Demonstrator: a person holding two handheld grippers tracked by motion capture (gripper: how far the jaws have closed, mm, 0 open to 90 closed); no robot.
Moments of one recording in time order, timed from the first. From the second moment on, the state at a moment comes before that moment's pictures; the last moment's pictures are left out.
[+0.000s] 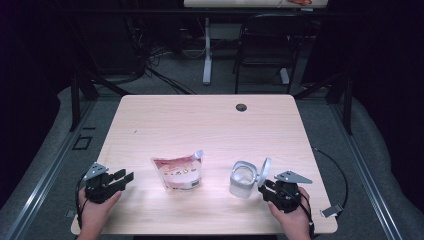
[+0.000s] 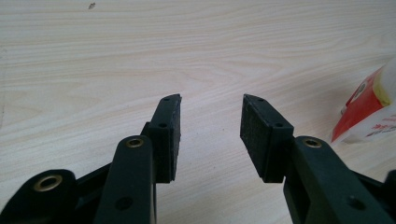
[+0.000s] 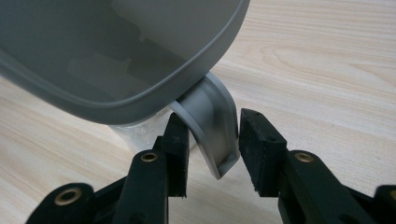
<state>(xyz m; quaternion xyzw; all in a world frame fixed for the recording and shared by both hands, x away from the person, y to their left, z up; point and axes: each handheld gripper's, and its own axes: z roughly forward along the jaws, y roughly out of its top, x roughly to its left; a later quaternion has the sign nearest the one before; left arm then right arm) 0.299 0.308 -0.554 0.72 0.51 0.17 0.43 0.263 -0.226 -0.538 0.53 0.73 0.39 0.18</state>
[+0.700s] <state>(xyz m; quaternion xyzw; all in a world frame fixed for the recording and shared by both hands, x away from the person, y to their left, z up) 0.295 0.313 -0.554 0.72 0.52 0.18 0.43 0.272 -0.244 -0.533 0.56 0.71 0.39 0.18</state>
